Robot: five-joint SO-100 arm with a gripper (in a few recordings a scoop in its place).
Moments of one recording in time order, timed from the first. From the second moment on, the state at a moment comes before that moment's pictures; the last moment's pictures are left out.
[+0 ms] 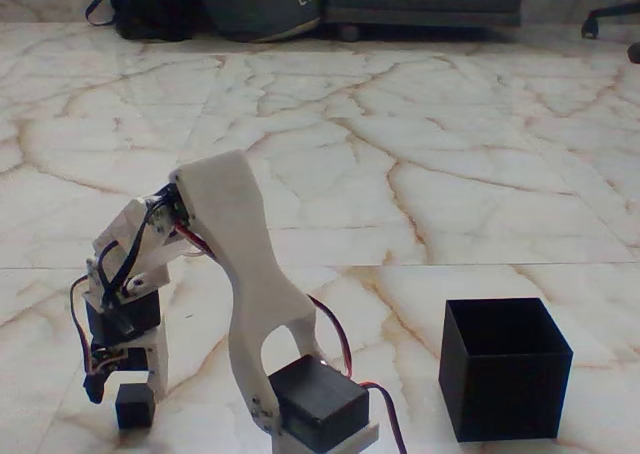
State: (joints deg) arm -42.9 56.8 92.8 46.0 -52.2
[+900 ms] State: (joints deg) arm -39.2 56.4 95.8 40.3 -52.1
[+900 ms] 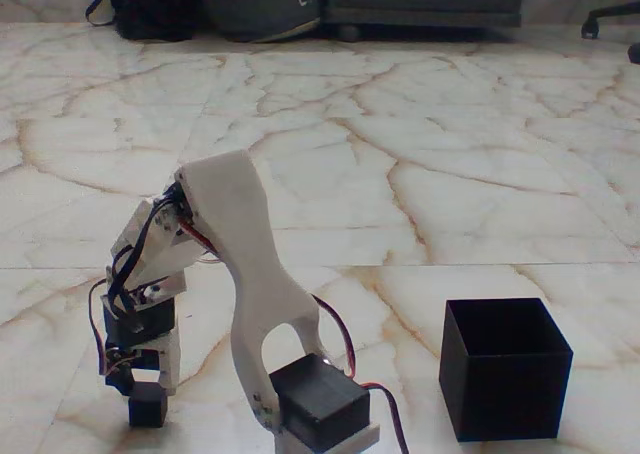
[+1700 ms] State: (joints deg) arm 9.1 86.3 96.8 48.5 -91.6
